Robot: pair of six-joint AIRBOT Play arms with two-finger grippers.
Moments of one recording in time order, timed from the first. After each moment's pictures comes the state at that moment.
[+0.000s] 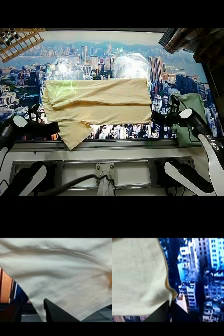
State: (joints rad) left arm 0.18 -0.94 0.43 1.20 -1.05 -1.48; right arm -0.20 -1.09 0.51 -1.05 0.87 1.42
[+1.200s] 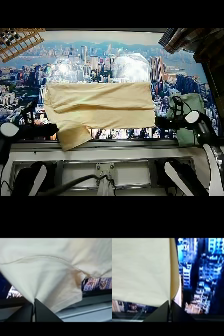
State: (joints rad) left arm 0.20 -0.64 0.42 1.09 -1.18 -1.36; right arm -0.20 -0.87 0.51 -1.22 1.10 1.42
